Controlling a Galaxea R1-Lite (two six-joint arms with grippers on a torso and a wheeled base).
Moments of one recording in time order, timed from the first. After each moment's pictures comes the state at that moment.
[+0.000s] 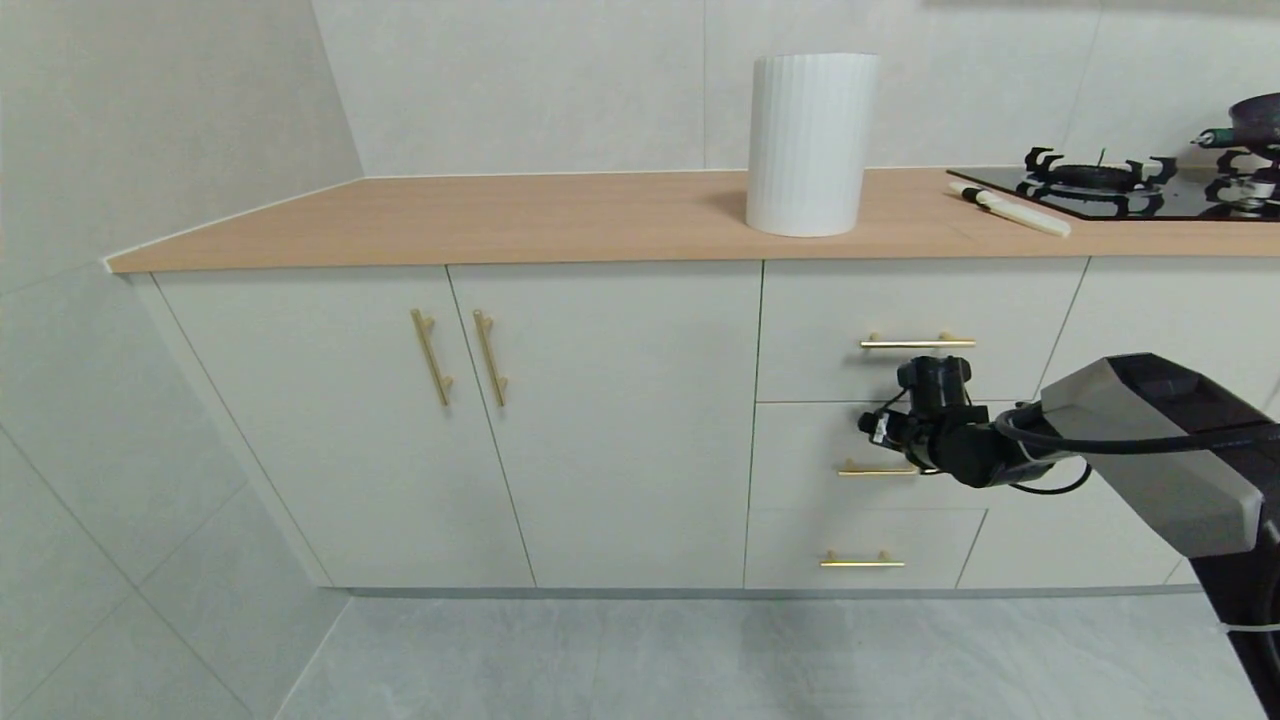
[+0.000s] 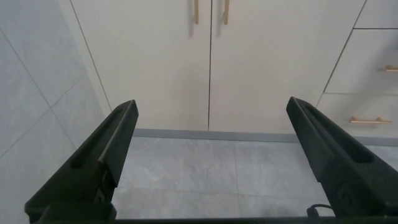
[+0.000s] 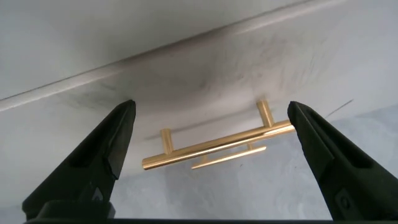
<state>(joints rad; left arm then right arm) 0.00 0.00 0.00 0.00 0.04 -0.01 0.15 2.55 -1.62 -0.42 -0.28 0.39</state>
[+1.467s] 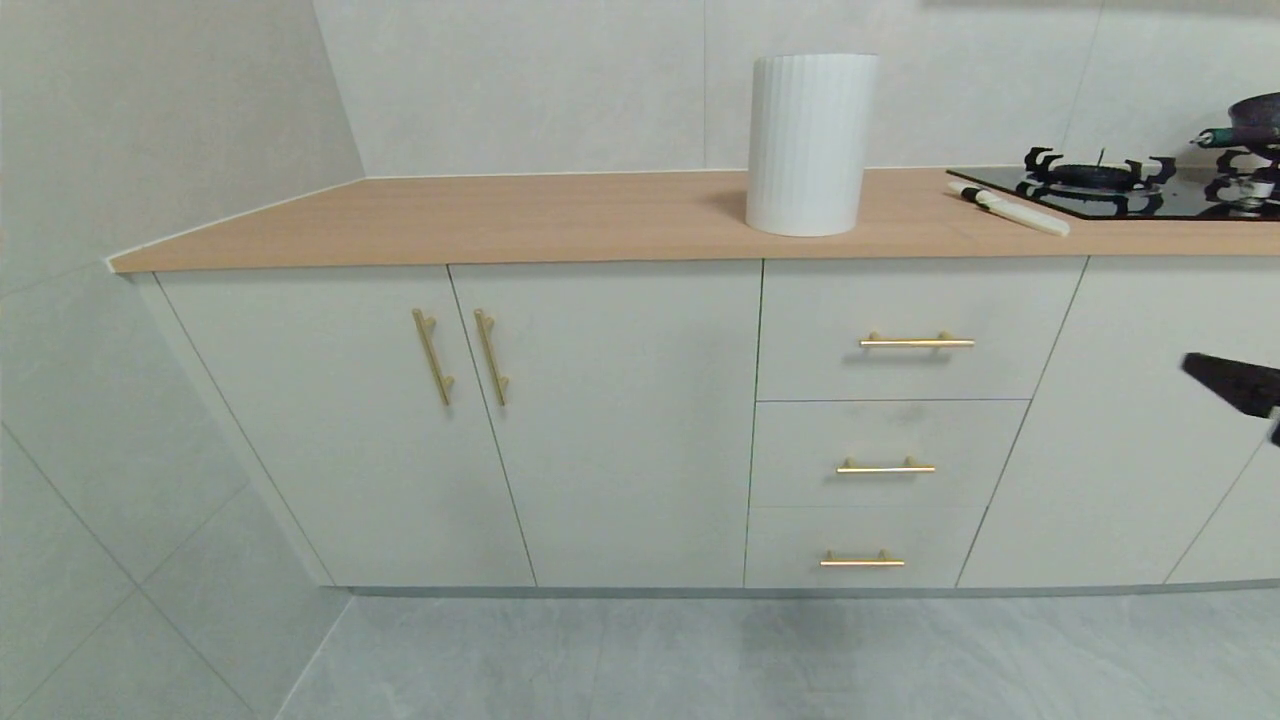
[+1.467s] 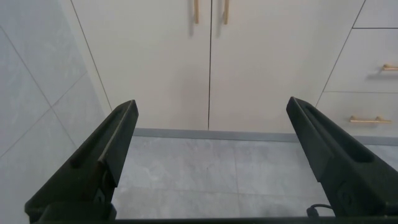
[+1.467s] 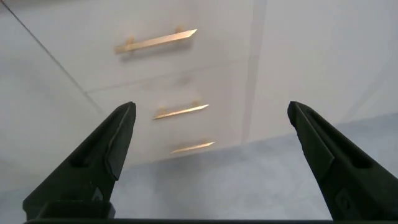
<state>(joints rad) 0.00 0.00 0.00 0.00 0.04 -0.01 0.12 1.07 -0.64 -0.30 -0.32 0.14</state>
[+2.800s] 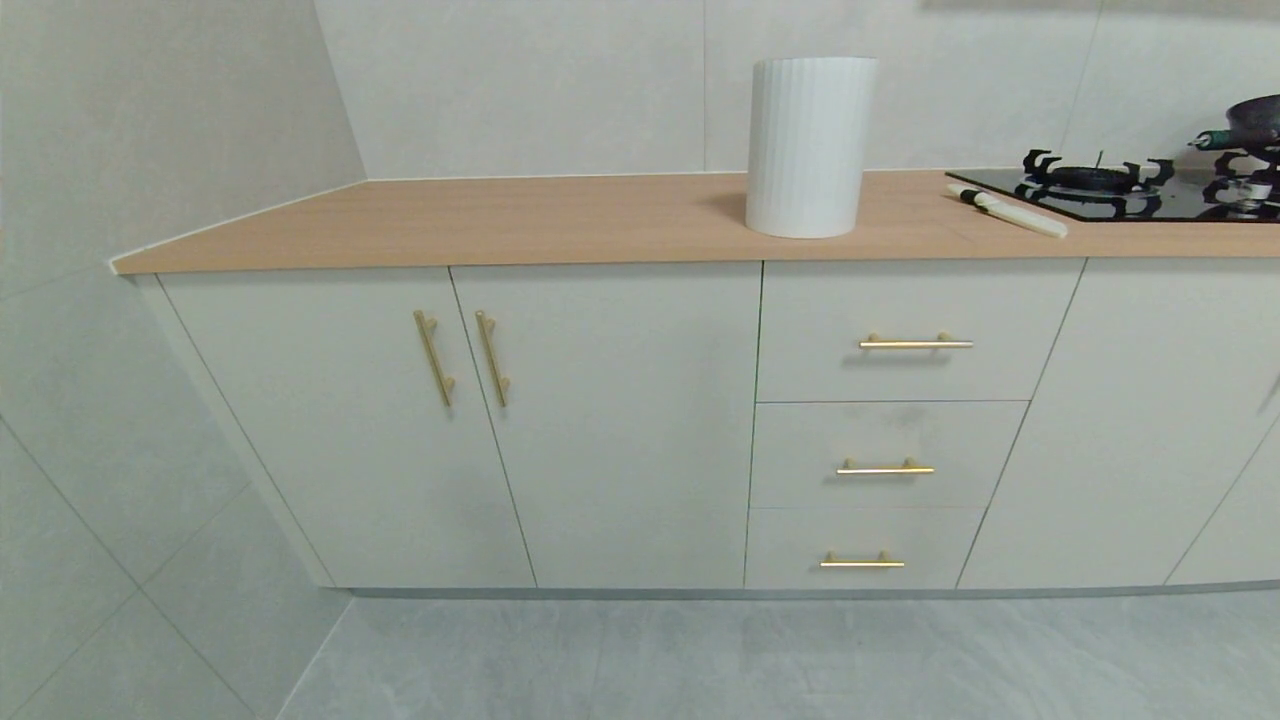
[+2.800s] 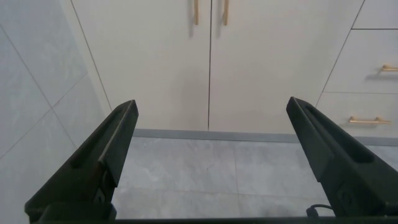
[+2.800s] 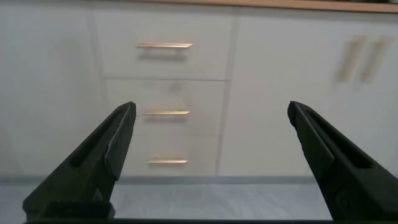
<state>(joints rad) 0.00 0.00 0.00 0.00 0.04 -0.01 0.00 0.00 -0.03 -0.10 0.00 -0.10</state>
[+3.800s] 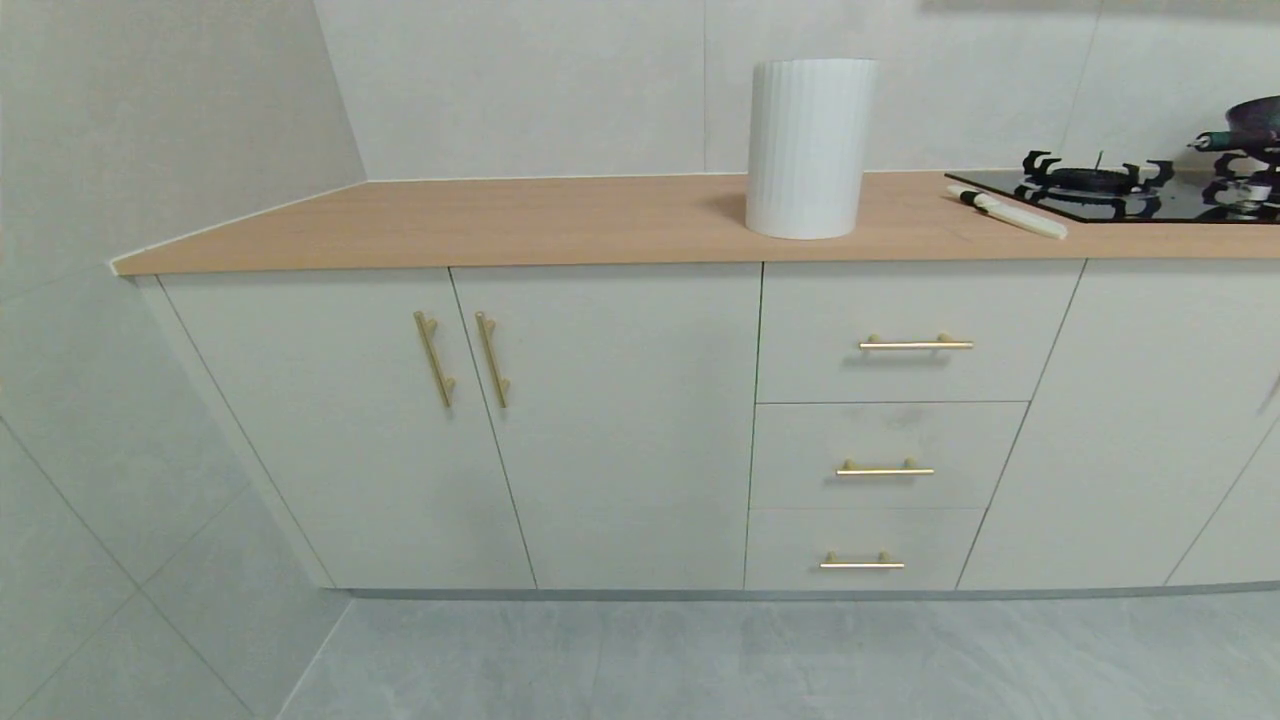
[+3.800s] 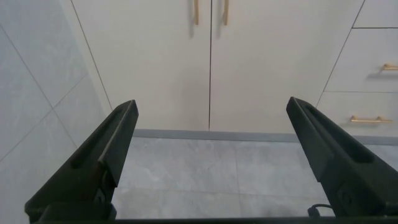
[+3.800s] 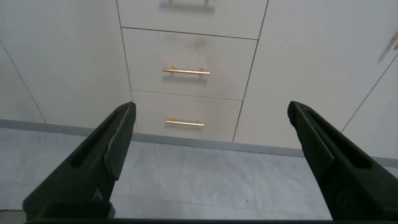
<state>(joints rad) 0.00 0.00 0.00 0.00 0.04 0.00 0.00 0.00 0.00 -0.02 0.04 -0.09</state>
